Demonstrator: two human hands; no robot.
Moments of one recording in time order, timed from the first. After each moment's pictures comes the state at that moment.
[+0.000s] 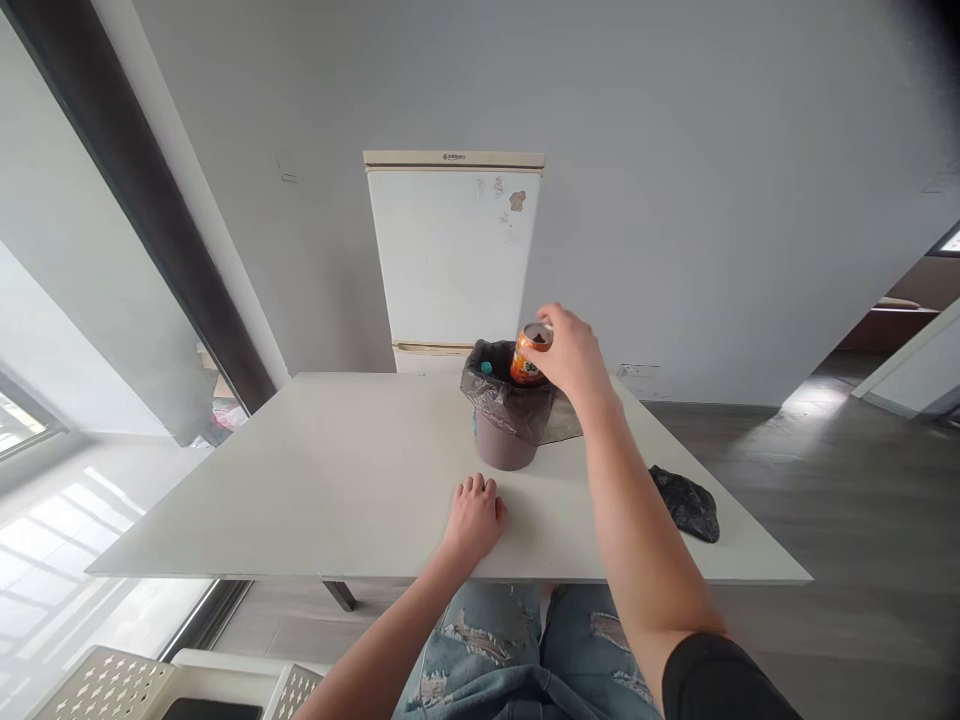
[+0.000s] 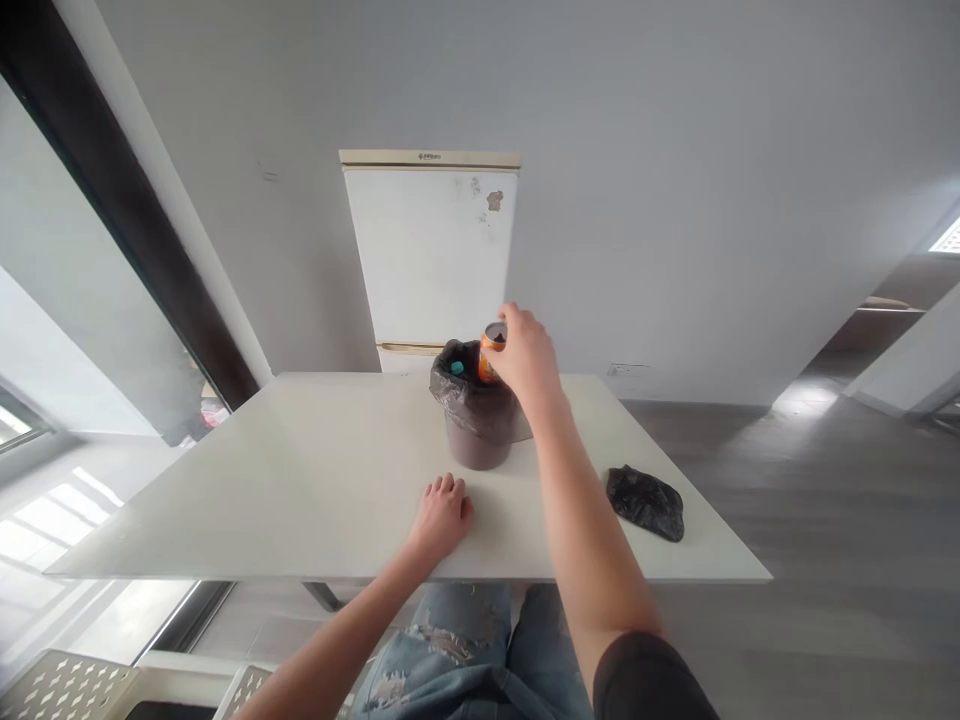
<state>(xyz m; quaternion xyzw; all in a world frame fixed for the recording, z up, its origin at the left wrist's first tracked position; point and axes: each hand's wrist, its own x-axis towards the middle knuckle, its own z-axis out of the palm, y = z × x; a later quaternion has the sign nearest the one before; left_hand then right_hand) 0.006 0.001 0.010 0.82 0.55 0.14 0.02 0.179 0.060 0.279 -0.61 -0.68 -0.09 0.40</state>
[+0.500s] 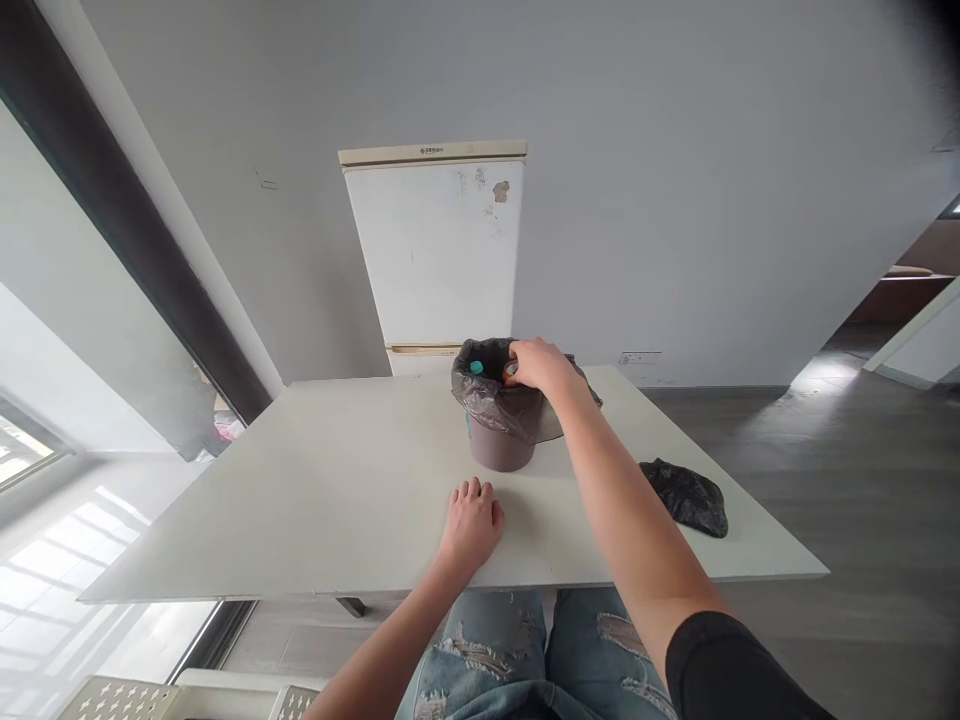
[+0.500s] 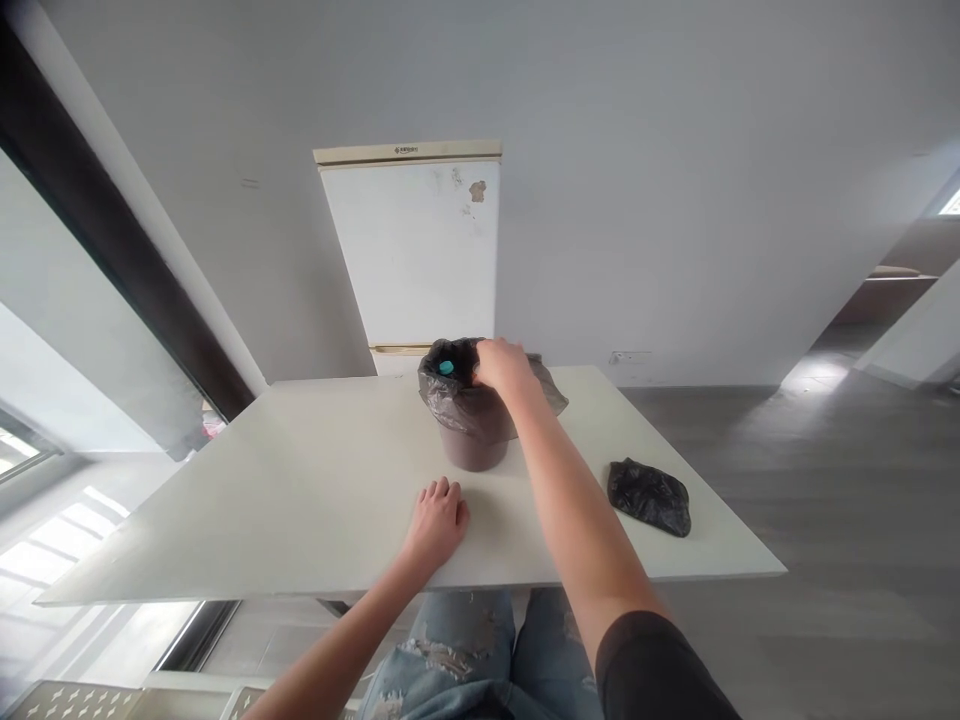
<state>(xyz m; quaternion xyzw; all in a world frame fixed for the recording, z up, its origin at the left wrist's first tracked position) 0.006 0.000 0.012 0.82 0.55 0.13 0.00 0.182 0.113 0.255 -0.67 -0.73 -0.02 0.13</state>
